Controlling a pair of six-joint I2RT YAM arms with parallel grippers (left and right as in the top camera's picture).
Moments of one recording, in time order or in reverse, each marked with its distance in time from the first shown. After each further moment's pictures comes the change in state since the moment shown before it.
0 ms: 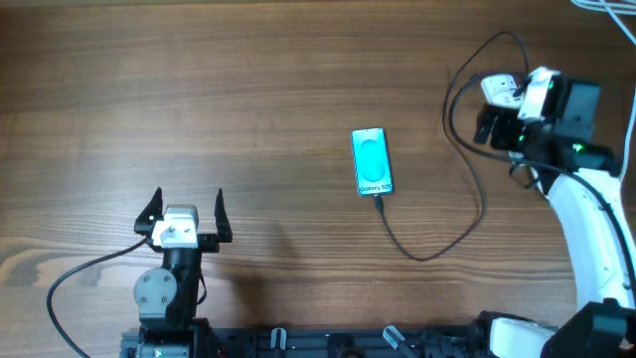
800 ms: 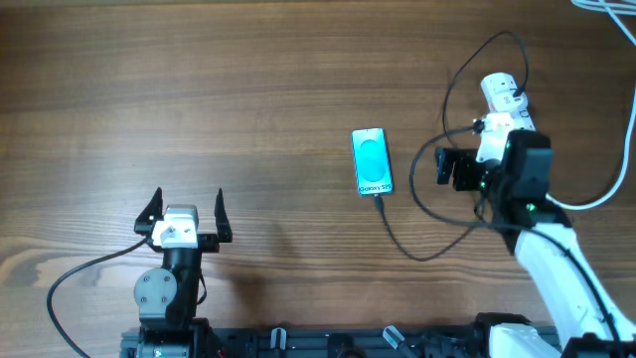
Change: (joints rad) left arm 0.000 0.000 0.000 0.000 0.000 0.000; right arm 0.118 -0.180 -0.452 0.480 -0.100 -0.023
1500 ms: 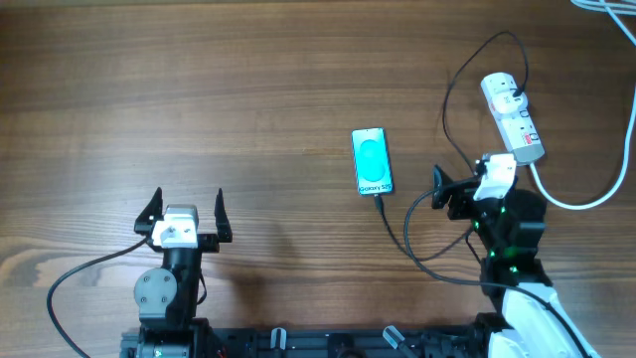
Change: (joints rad) left arm 0.000 0.000 0.000 0.000 0.000 0.000; right arm 0.000 -0.183 -0.389 0.493 -0.012 0.071
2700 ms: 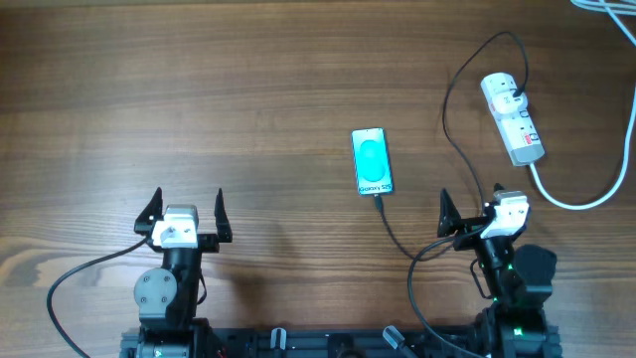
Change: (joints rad) left arm 0.000 0.000 0.000 0.000 0.000 0.000; right arm 0.000 -0.811 -0.132 -0.477 0.024 -0.027
